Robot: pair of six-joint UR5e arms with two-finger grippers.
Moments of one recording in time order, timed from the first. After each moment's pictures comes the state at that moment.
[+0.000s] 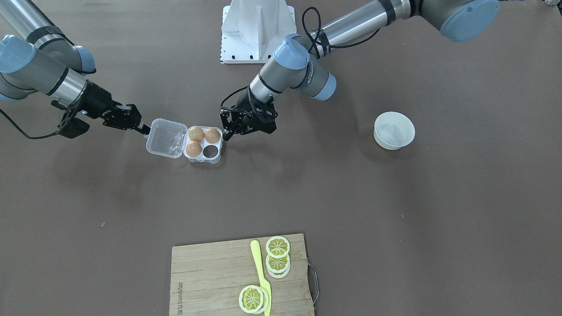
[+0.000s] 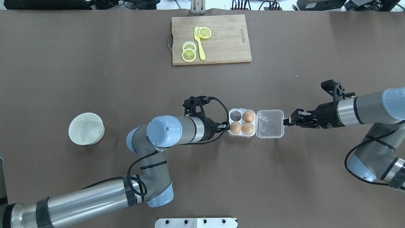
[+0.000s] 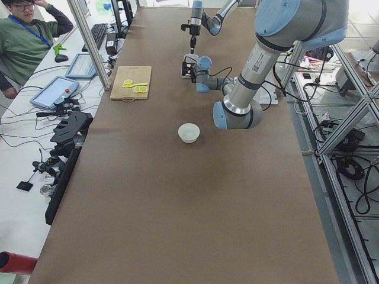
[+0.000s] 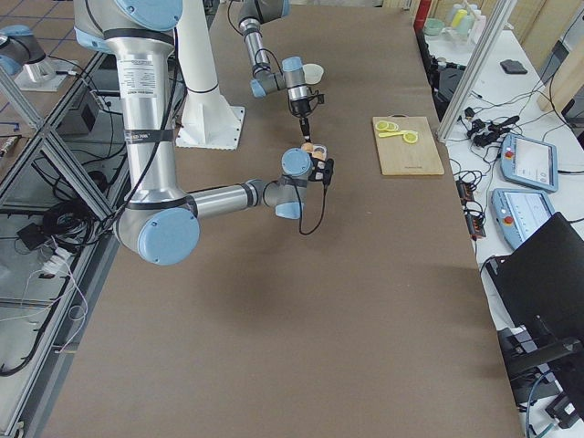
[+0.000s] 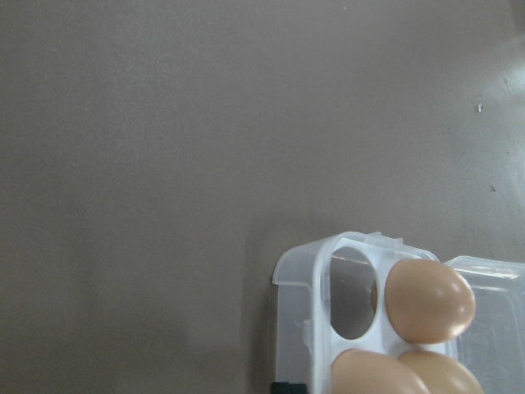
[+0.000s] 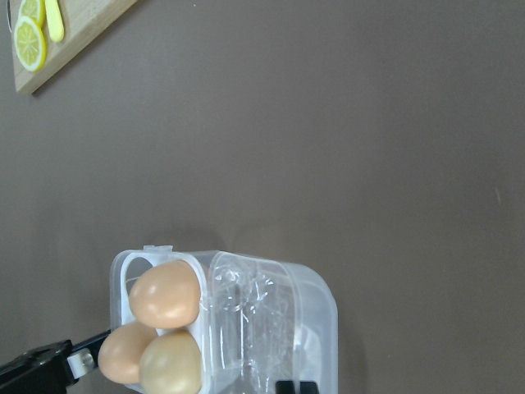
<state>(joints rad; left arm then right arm) -0.36 -2.38 -1.22 -2.58 -1.64 -1.48 0.74 -1.50 1.61 -0.30 2.17 1.56</state>
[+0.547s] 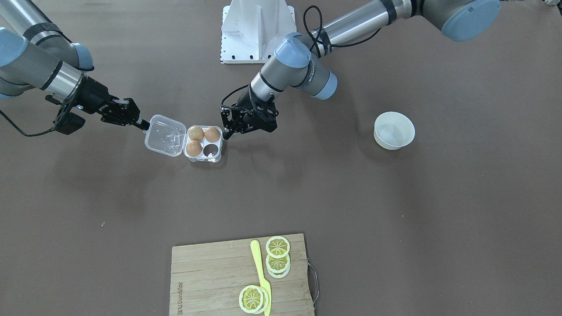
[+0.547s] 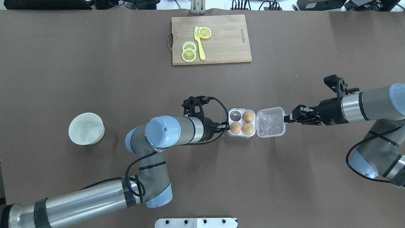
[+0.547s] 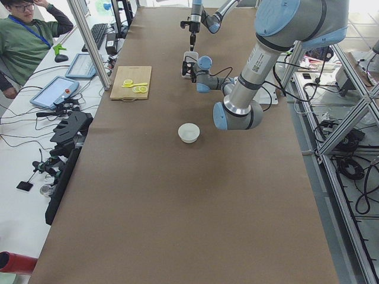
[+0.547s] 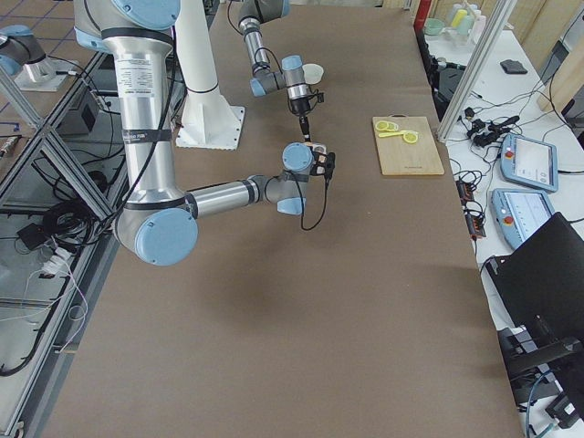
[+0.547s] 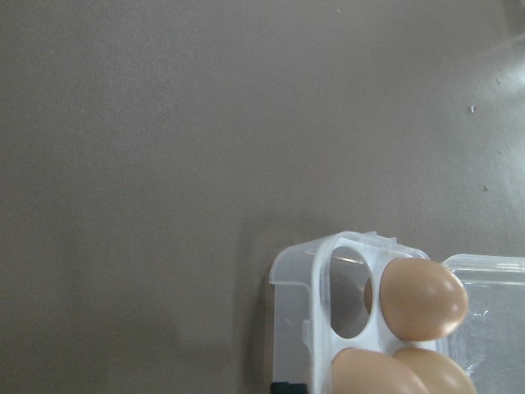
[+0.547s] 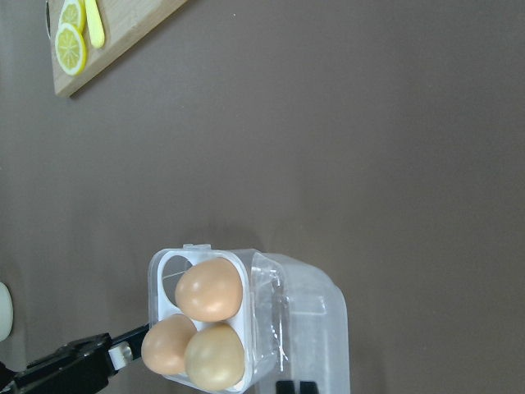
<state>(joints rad) -0.36 -2.37 -1.24 -2.58 -1.64 -1.48 0.76 -1.50 1.64 -0.31 2.20 1.57</state>
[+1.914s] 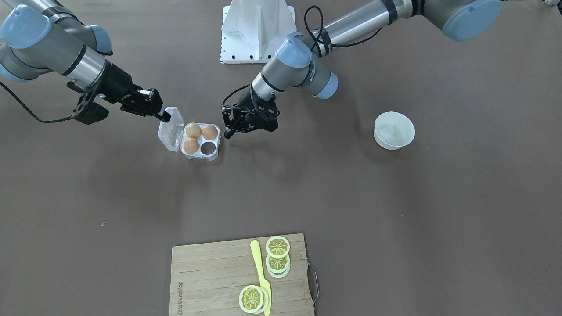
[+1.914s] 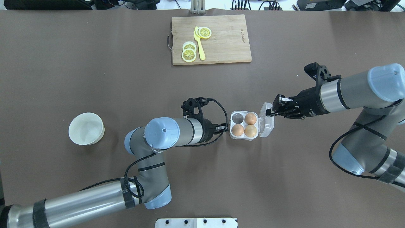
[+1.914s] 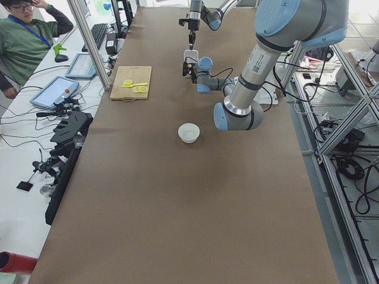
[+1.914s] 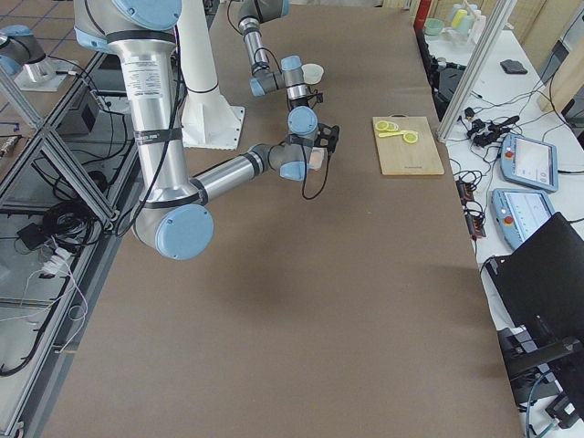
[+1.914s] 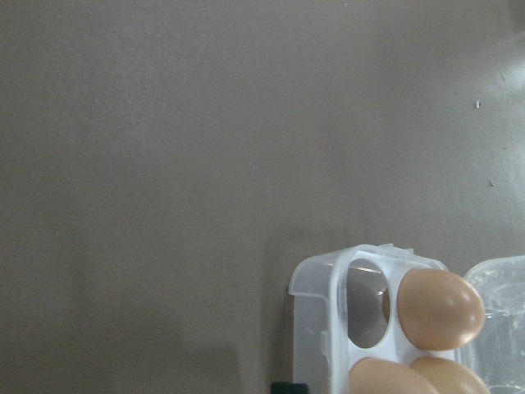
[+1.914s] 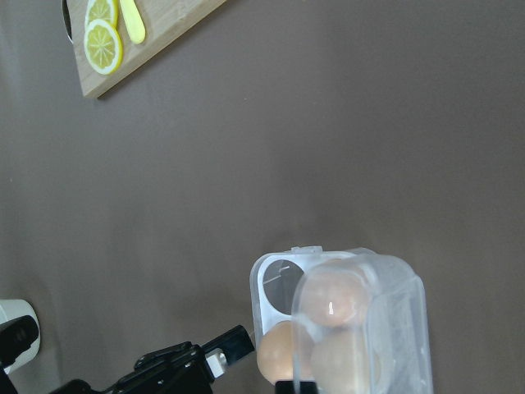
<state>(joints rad) -0.36 -2.36 -1.24 -2.58 -1.64 -1.48 0.74 -1.39 1.79 -0.64 2.19 1.60</state>
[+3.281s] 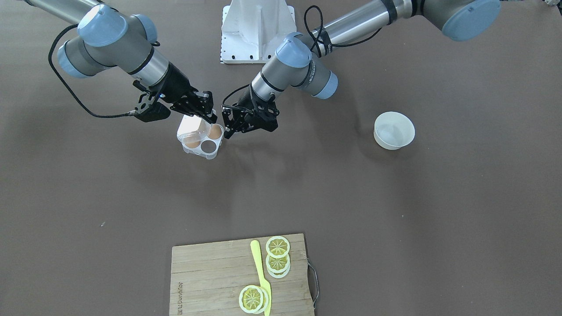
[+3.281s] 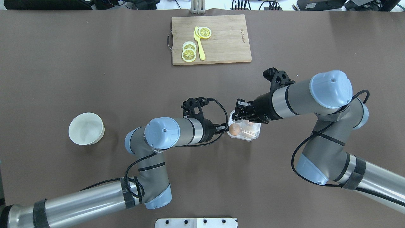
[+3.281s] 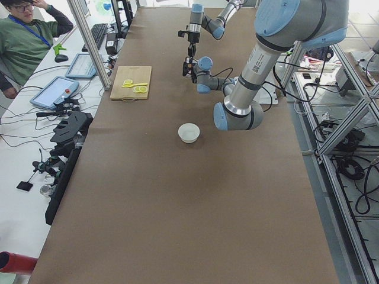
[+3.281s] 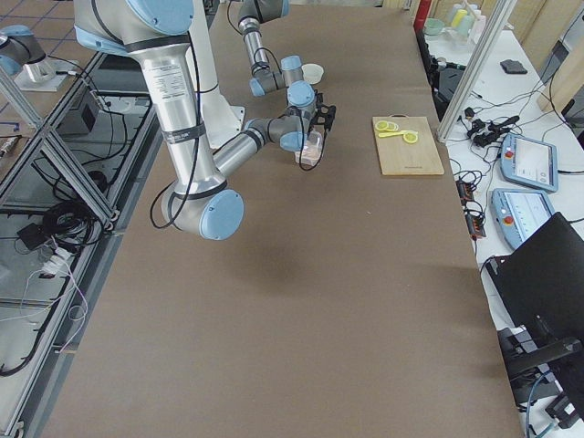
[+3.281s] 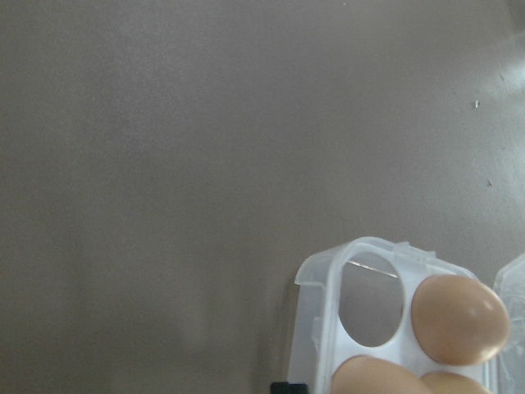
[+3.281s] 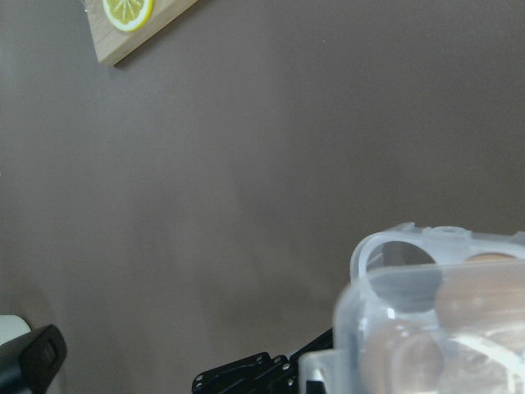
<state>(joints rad) -0.36 -2.36 -1.24 -2.58 -1.64 -1.48 0.60 -1.22 1.78 -0.84 2.02 1.63</state>
